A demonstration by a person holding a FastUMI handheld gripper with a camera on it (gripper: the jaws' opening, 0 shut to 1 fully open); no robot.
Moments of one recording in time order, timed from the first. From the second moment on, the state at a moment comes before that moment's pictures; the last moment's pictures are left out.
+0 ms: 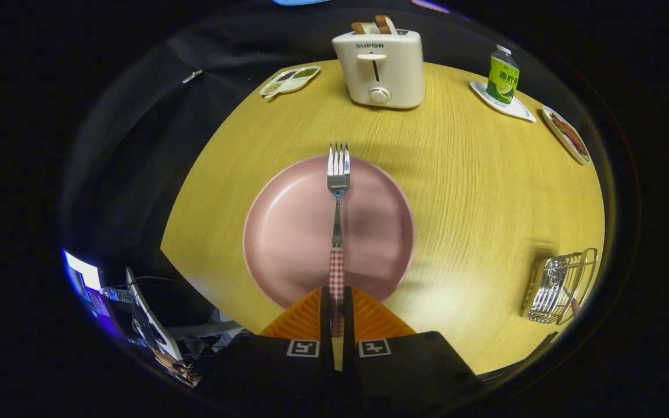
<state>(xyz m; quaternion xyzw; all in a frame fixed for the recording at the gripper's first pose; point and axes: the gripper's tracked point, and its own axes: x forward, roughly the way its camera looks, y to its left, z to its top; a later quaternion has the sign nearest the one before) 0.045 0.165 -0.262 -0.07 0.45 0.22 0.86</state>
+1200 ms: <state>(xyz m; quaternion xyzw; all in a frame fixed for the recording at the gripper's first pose) -0.026 -0.146 -0.131 -0.23 0.61 0.18 0.73</state>
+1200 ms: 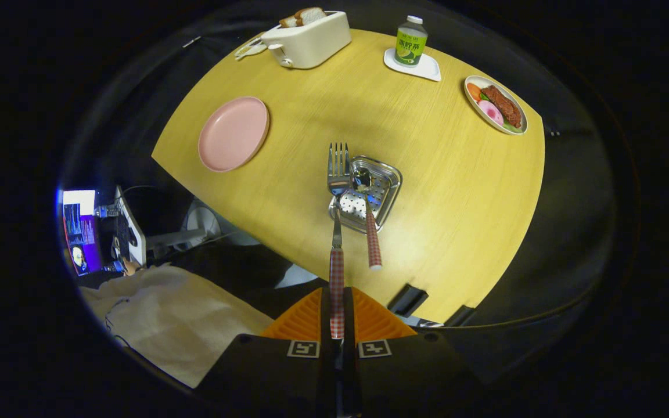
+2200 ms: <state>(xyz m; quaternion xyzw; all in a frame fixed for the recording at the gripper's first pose) 0.027 -0.173 -0.159 -0.33 0.73 0.17 0.57</state>
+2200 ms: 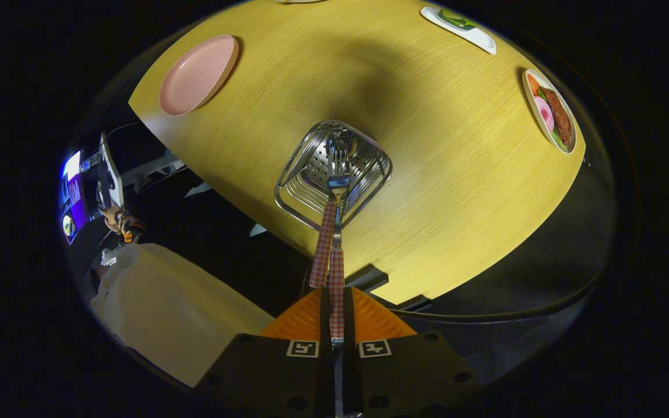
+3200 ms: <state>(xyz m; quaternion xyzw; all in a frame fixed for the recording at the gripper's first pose) 0.021 -0.140 -0.123 -0.21 0.63 0.19 0.72</state>
